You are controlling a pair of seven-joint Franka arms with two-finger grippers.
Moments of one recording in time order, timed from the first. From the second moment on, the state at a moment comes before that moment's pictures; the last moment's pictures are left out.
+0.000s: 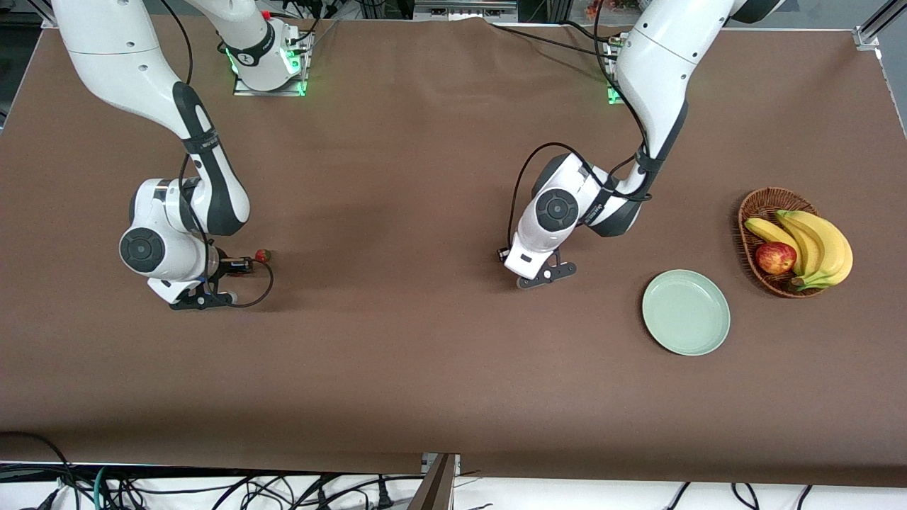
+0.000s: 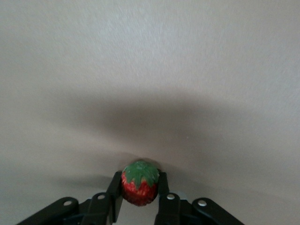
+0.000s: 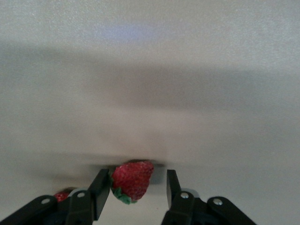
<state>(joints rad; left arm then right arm) -0.41 0.68 -0.17 -1.76 0.00 2.37 -0.88 0.21 0.59 -0.18 -1.89 0.03 2.29 -0.07</state>
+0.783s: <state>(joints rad) -0.09 0.53 -0.15 -1.74 0.00 2.07 -0.36 0.24 0.60 -0.12 -1.72 0.11 2.30 -0.01</state>
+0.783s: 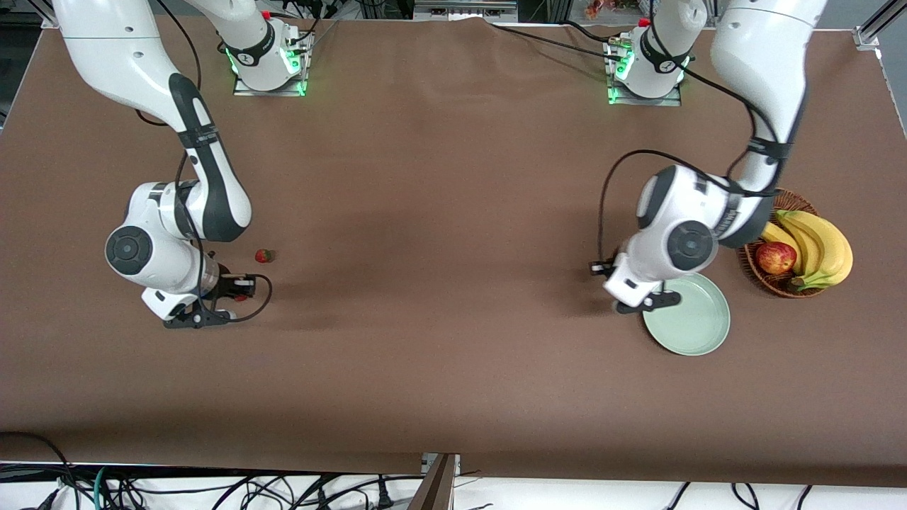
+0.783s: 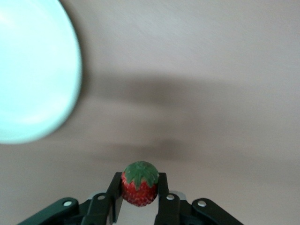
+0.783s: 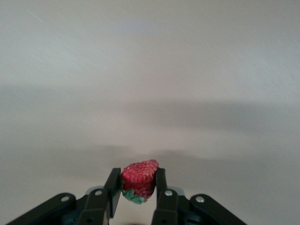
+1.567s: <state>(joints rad) 0.10 0.61 -0.14 -1.76 0.25 2.14 0.12 0.71 0.88 -0.06 -1.27 0.12 2.32 0.88</state>
